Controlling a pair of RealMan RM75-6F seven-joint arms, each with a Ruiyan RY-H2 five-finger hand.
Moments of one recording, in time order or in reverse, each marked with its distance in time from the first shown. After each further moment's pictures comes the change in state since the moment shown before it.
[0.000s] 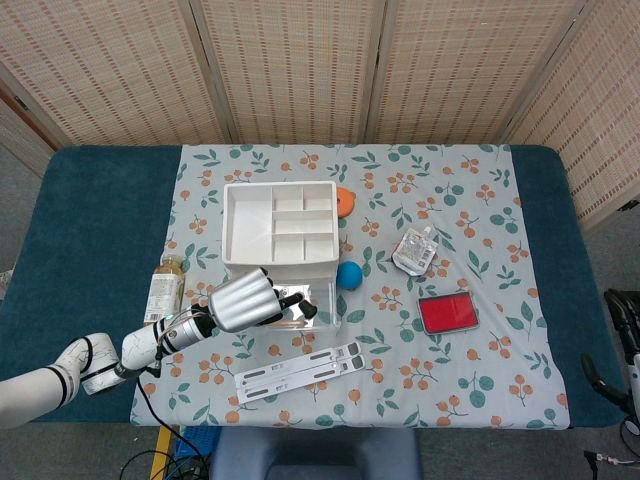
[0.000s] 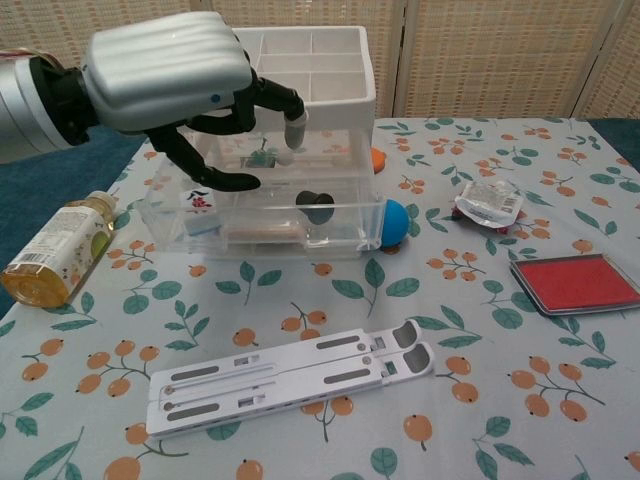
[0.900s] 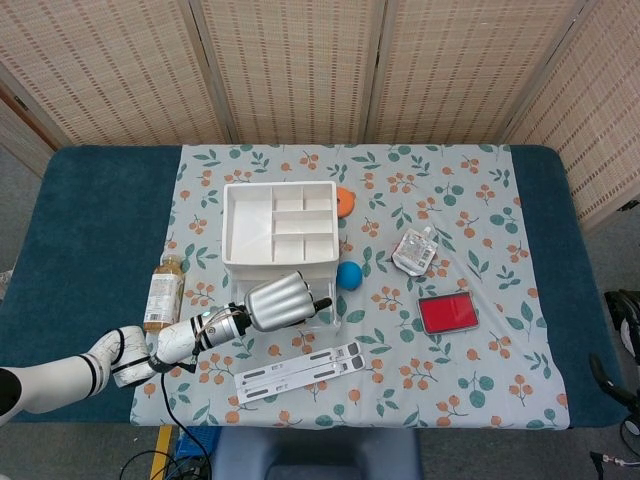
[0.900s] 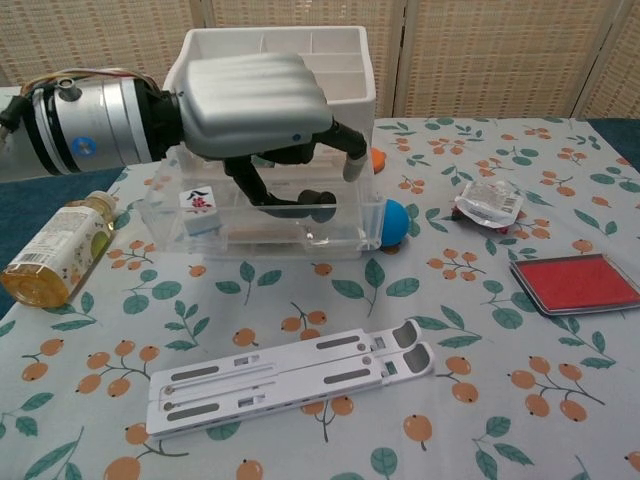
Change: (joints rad) left arm -0.131 -0.042 0.010 -0.054 -0.107 -0.202 0.096; right arm -0.010 -0.005 0.005 0.025 0.018 0.005 0.026
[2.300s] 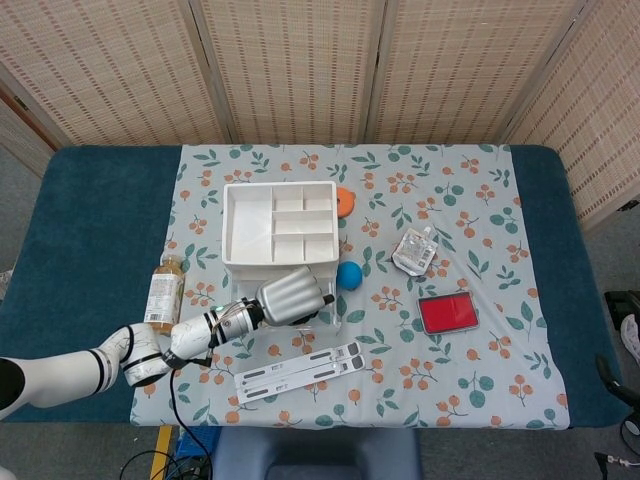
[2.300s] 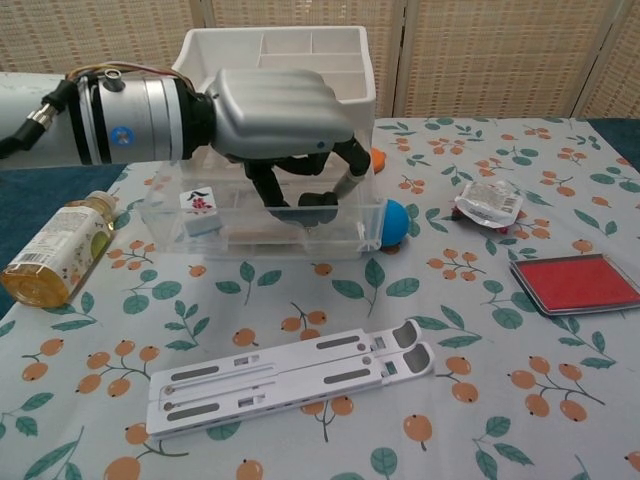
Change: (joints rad) left arm -0.079 0.029 -0.003 -0.086 -0.159 -0.171 0.042; right arm -0.008 -0.008 0.009 0.019 0.025 -0.003 0.022
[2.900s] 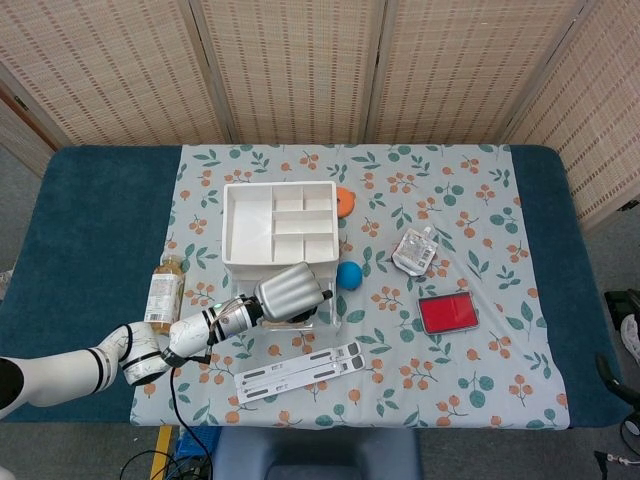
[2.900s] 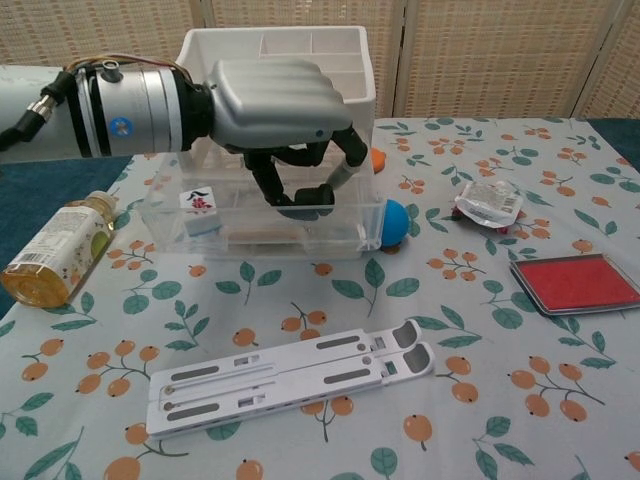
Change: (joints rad) left arm 0.001 0.007 0.002 0.001 -0.018 0.024 -0.021; right arm 0.004 -0.001 0.004 0.001 0.003 -0.006 0.002
